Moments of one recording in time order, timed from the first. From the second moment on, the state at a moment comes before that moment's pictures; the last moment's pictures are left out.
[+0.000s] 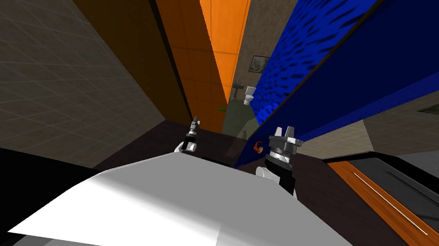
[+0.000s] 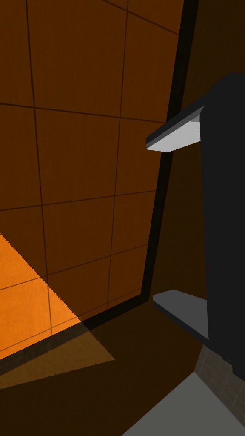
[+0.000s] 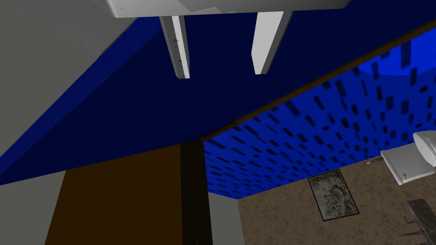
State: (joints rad) arm 0.14 0.09 0.02 -1.38 0.10 -0.72 -0.08
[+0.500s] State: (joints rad) arm 0.07 0.09 0.03 -1.24 0.11 -0.73 -0.10
